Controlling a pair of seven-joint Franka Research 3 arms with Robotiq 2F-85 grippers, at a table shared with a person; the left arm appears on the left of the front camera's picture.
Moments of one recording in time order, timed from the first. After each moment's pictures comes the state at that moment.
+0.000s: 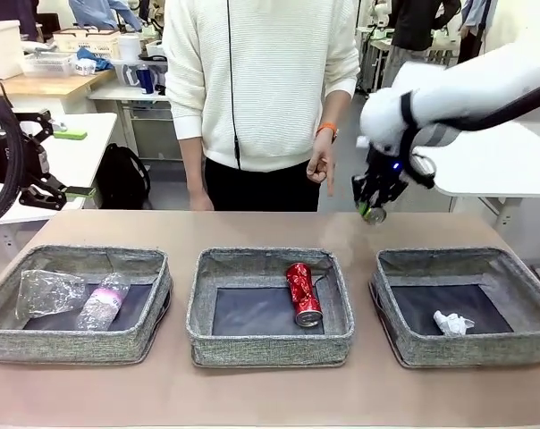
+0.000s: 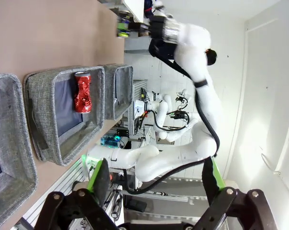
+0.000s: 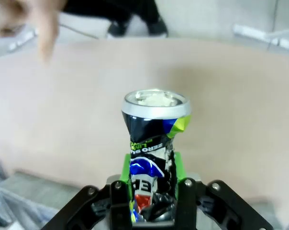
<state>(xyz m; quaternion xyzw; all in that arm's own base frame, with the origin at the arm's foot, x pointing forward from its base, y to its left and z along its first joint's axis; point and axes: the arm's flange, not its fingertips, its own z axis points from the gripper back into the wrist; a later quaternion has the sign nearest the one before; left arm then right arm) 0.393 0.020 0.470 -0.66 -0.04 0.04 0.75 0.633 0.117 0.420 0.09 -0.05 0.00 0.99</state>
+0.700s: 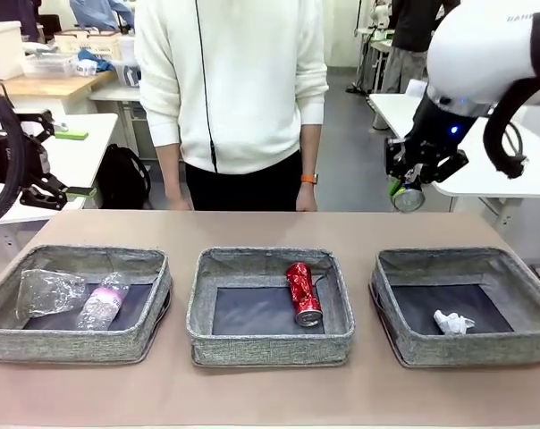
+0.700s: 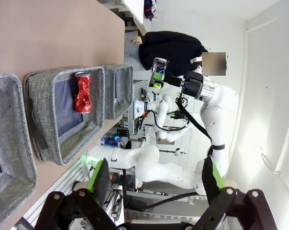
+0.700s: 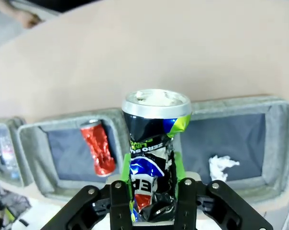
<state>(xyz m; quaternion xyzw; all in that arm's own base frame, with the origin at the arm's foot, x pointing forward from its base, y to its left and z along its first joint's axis) 0.393 0.019 0.470 -0.66 -0.04 0.04 0.75 0.436 0.135 0.533 0.08 -0.12 -0.05 0.99</state>
